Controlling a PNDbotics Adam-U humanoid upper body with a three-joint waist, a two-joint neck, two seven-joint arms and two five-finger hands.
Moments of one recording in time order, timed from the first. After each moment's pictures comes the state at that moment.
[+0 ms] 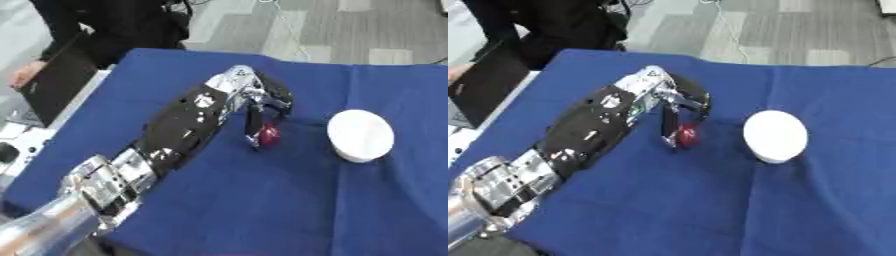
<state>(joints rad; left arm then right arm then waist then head) -0.99 0.39 -0.37 -0.92 -1.02 -0.49 -0.56 -0.60 -0.30 0.06 -1.99 -0.41 -0.42 -0.13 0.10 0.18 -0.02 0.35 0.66</state>
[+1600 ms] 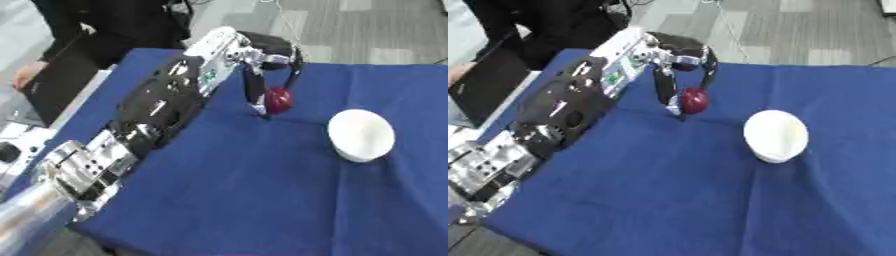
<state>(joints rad) -1.05 0.49 -0.35 -1.08 -0.72 -0.39 -0.58 -0.60 -0.30 0.06 -1.99 -0.40 -0.42 -0.13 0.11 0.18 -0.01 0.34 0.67</state>
